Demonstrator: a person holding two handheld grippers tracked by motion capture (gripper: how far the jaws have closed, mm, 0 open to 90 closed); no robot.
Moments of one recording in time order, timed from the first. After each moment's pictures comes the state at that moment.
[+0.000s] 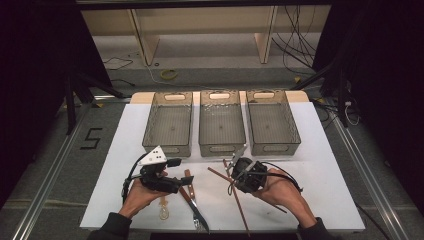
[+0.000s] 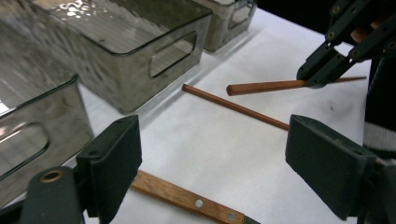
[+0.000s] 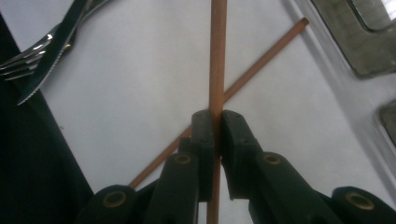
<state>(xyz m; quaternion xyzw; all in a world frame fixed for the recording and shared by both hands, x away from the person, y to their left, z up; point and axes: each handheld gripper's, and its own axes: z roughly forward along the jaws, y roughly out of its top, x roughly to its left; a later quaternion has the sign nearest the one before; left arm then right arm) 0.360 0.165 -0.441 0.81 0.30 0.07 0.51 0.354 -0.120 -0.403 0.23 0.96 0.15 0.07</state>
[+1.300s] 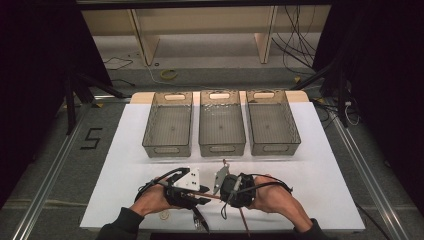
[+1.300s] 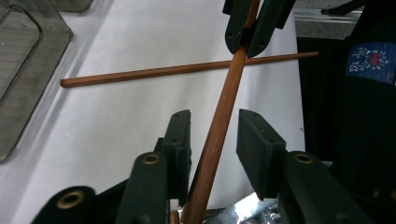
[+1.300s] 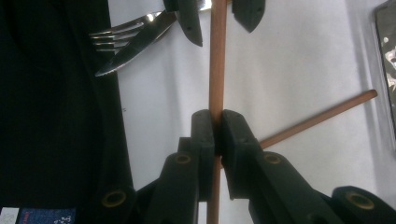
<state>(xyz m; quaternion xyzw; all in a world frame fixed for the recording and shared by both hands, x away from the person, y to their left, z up) 0.335 0.102 -0.440 0.92 0.06 0.05 0.38 0.323 -0.091 -0.400 0.06 0.99 0.14 0.07</state>
